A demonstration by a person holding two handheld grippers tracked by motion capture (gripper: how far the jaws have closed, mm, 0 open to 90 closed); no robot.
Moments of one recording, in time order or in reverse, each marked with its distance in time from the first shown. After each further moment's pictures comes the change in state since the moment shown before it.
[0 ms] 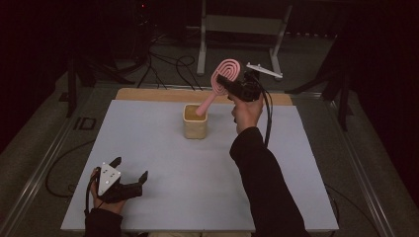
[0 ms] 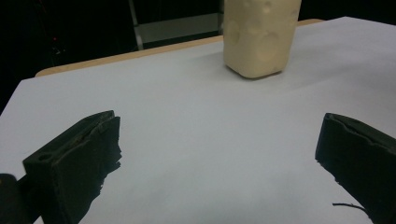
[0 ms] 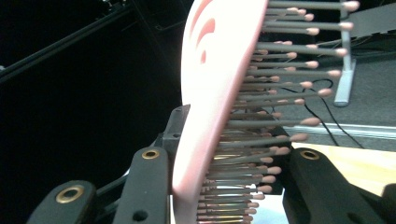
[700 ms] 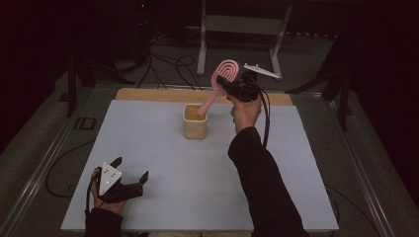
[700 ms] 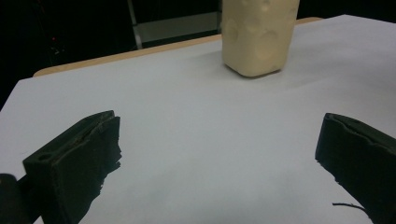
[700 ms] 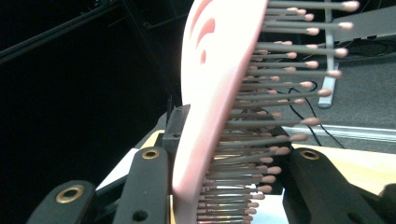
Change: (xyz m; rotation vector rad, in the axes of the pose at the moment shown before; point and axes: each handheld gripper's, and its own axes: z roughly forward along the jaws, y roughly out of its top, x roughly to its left) left arm -0.001 0.000 0.001 0.003 -0.002 0.006; right arm 0.000 -0.003 0.006 0.003 -0.048 -0.037
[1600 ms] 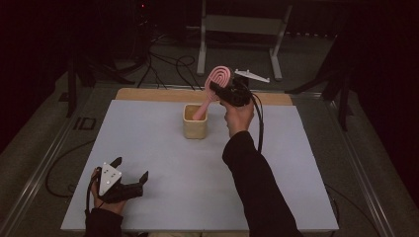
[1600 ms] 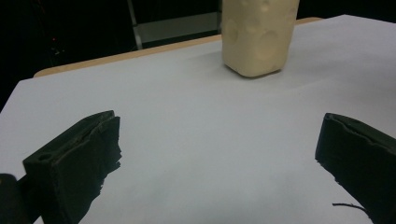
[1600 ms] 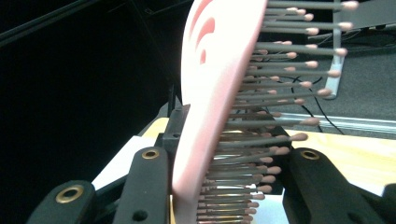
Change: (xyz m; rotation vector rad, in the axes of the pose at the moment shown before) left arm 0.000 0.000 0.000 -0.001 0.000 0.002; right arm 0.008 -0.019 0.014 0.038 0.007 -0.006
